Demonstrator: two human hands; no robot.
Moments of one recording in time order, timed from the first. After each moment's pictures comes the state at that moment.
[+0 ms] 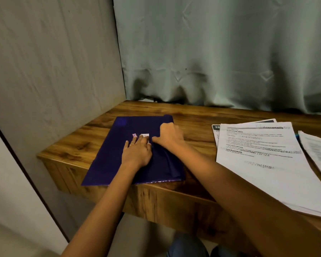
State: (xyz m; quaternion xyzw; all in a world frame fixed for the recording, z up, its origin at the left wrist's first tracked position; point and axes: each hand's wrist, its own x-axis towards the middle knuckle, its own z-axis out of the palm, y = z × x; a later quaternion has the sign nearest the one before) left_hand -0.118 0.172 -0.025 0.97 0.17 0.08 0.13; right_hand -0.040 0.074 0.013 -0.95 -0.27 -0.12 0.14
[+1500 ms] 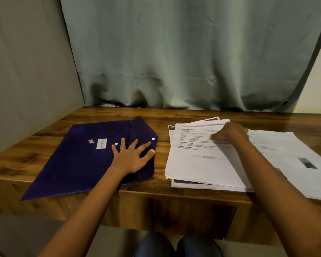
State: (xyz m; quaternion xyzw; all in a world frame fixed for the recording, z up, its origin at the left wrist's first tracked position) left_hand -0.094 0.082 -0.026 0.99 0.05 0.02 0.09; right_hand 0.018 -0.213 0.035 -0.97 0.16 -0.03 0.18
